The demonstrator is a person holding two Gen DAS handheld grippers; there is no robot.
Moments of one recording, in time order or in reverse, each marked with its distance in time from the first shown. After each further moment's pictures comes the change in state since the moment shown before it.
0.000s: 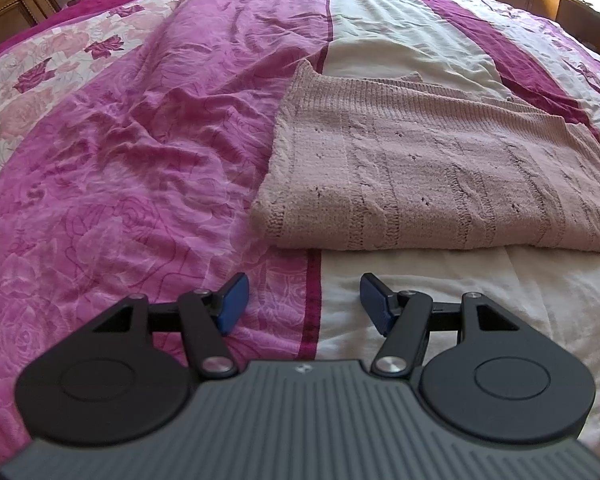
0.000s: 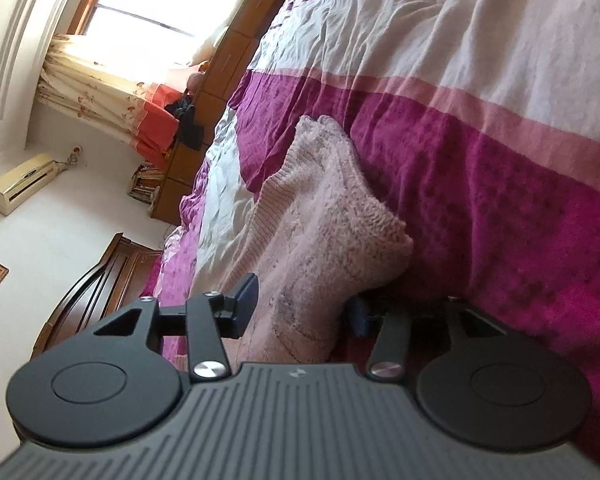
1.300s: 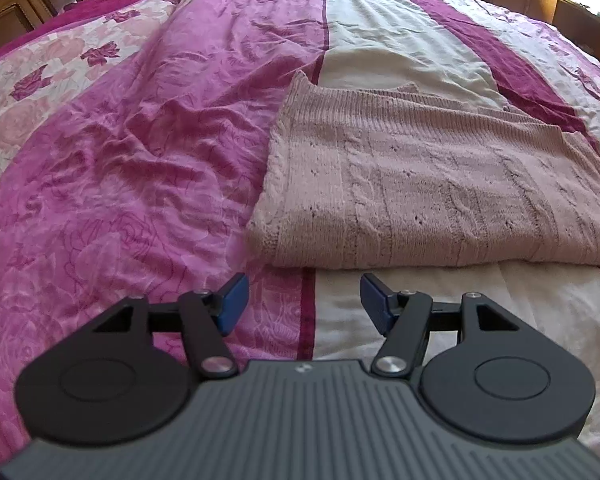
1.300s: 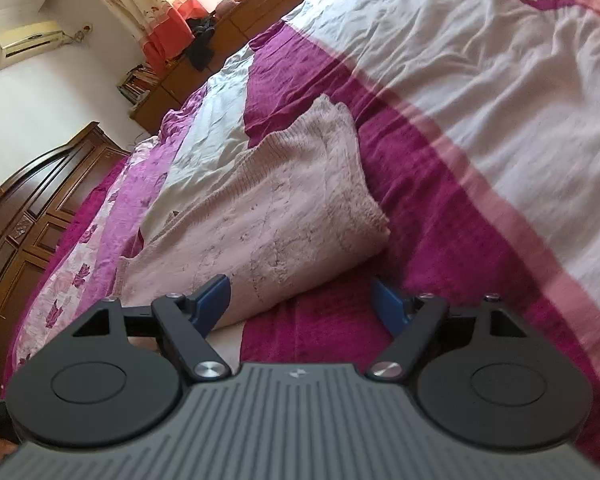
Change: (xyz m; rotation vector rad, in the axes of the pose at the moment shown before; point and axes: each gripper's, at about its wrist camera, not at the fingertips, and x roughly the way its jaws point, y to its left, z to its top) left arm 0.000 -0.001 0.010 0.005 -0.006 -0.012; right arm -0.052 0.027 -0.006 -0.396 0.137 -0.140
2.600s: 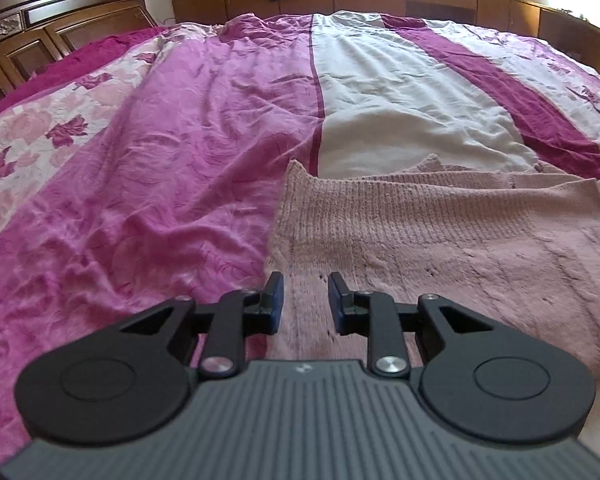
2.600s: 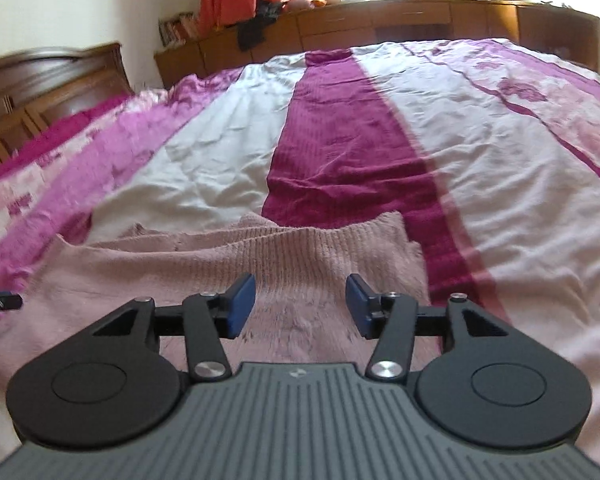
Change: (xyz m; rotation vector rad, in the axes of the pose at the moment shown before) left arm 0.059 0.003 0.078 0.092 -0.141 -0.001; right arm 0.095 0.080 0.083 -0.466 -0.064 -0.127
